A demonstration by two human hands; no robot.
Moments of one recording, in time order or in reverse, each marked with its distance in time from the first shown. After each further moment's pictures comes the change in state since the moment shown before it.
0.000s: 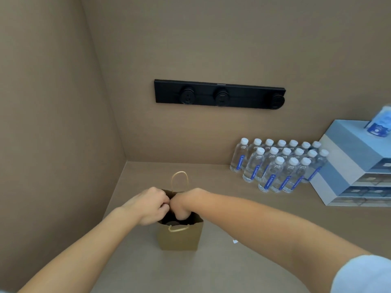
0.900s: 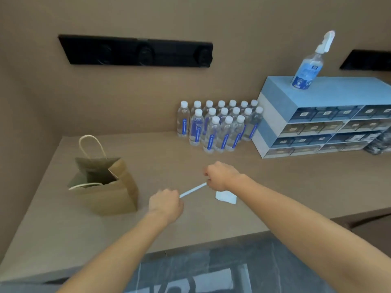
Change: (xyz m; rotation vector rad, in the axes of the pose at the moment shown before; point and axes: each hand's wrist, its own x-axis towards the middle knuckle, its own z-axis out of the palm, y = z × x) left_hand 0.057 0.239 0.153 0.071 0.029 -0.156; right_hand -0.175 0.231 0.130 0.138 0.226 0.355
